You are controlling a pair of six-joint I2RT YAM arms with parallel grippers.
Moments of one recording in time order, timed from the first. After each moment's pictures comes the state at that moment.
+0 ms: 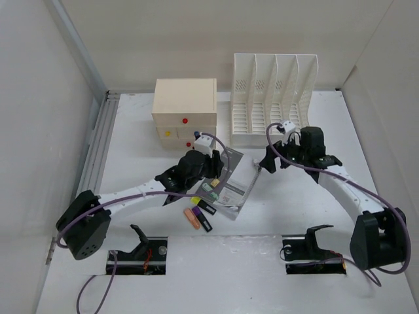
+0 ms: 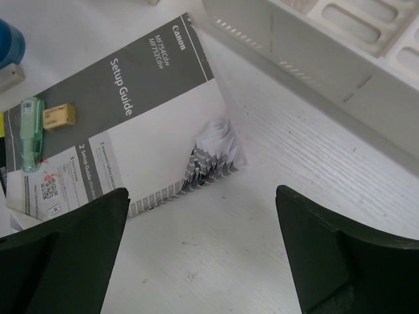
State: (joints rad) left arm -0.85 1.25 0.66 0.21 -0.22 -0.41; right arm 0.20 1.18 0.75 -0.21 -0.50 -0.13
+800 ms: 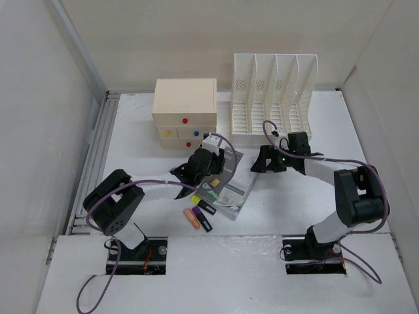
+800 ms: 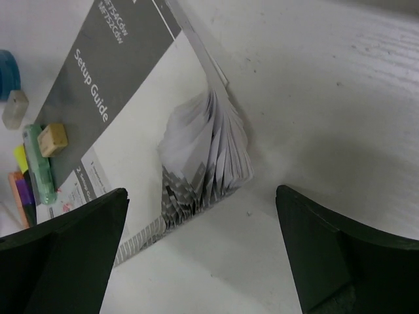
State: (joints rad) left arm -0.82 1.55 0.67 0.48 -0.26 -0.30; right arm 0.17 1.54 0.72 -0.07 -0.57 0.18
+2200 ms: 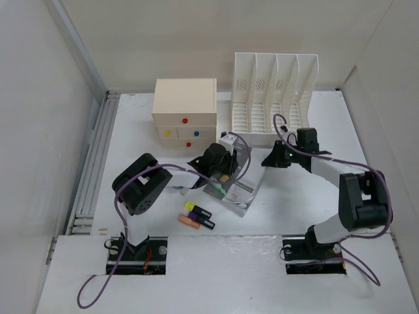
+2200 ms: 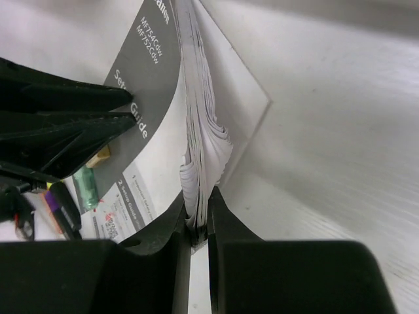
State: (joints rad) left arm -0.82 1.85 0.86 0.49 -0.02 -0.33; right arm 0.11 1.55 0.75 -0.06 -0.66 0.25
